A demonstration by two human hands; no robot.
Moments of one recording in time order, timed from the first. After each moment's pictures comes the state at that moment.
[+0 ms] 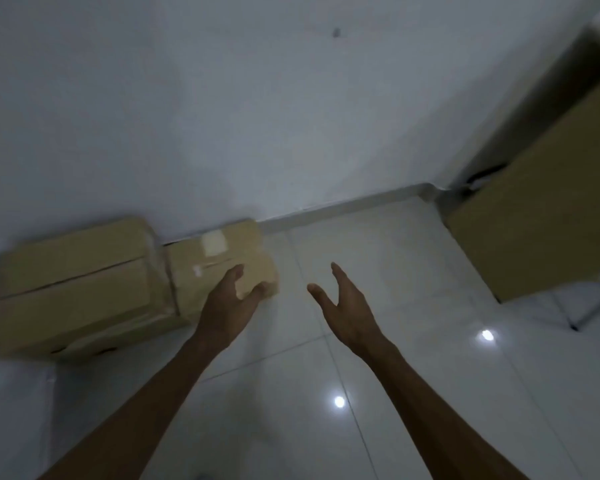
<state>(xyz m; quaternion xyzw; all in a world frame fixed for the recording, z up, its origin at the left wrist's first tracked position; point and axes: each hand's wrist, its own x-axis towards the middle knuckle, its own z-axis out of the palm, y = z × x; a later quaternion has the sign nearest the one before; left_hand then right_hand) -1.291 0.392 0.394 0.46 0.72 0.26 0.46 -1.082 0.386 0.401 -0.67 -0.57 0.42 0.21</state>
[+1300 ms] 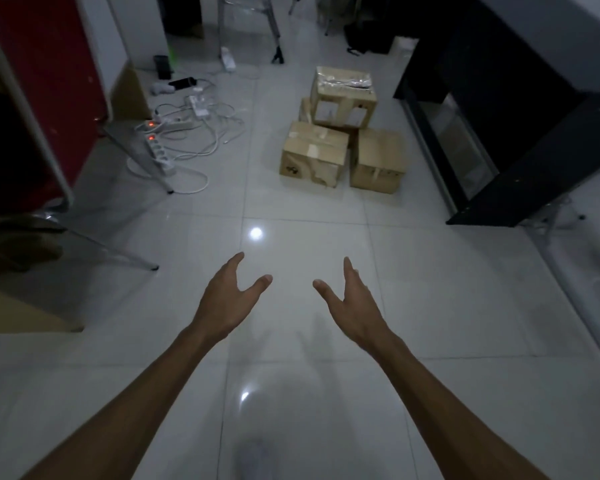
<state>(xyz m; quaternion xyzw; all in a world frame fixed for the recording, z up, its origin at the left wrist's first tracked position) -0.280 0.049 0.455 0.83 0.24 -0.04 0.51 -0.222 -0.169 0.460 -0.91 -0.06 0.20 0.36</state>
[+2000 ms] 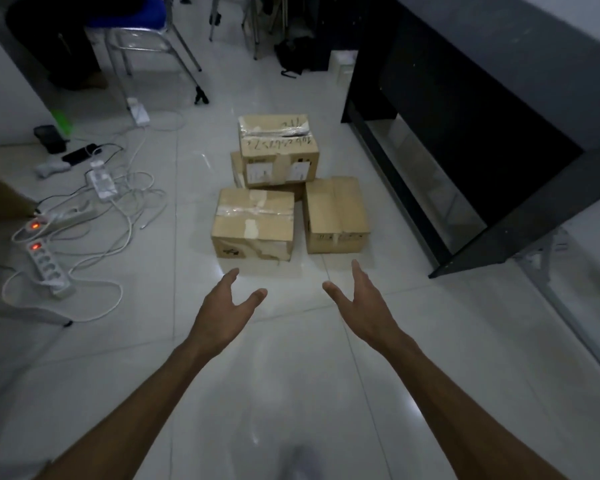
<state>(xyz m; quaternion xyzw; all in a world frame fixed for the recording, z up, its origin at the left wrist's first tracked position) 0.192 0.020 0.424 0.85 0.17 -0.09 0.49 0.227 -0.227 0.431 -0.91 0.01 0.15 0.38</state>
